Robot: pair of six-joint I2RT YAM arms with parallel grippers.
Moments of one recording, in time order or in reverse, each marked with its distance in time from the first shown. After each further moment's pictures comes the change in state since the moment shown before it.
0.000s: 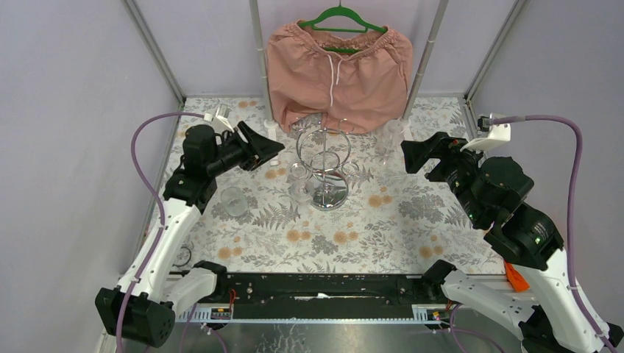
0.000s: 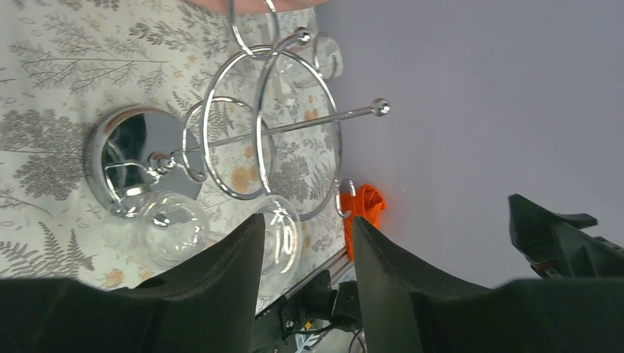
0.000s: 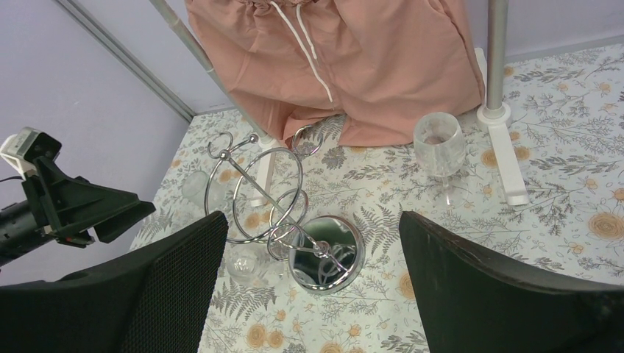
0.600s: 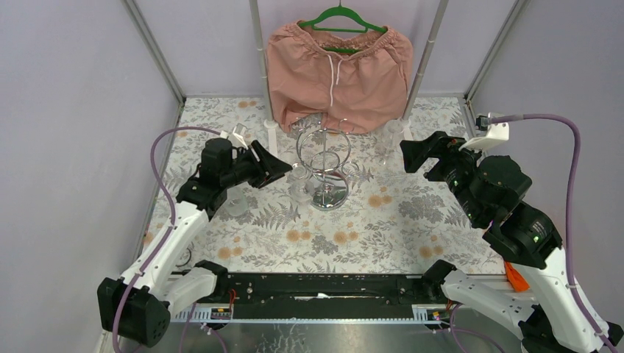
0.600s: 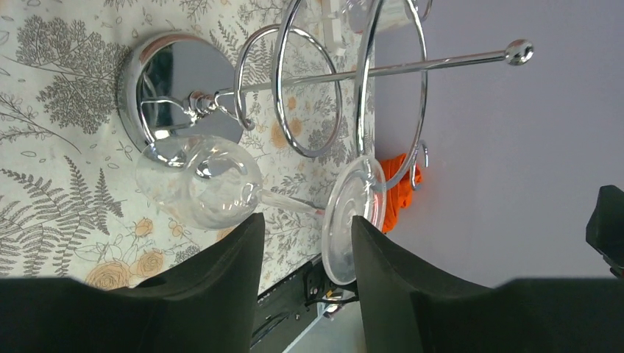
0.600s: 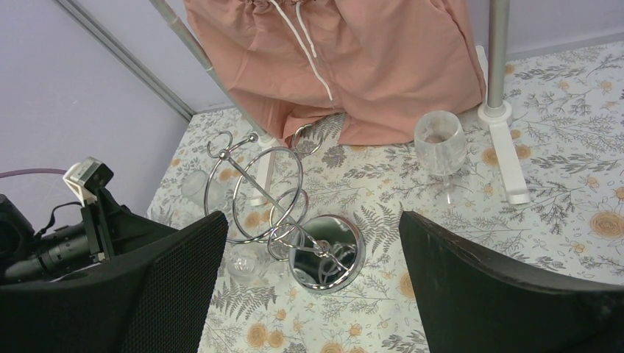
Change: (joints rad) left arm -0.078 0.009 -0.138 -0.026 -0.062 0.023; right arm 0.000 0.007 0.000 0.001 0.000 0.002
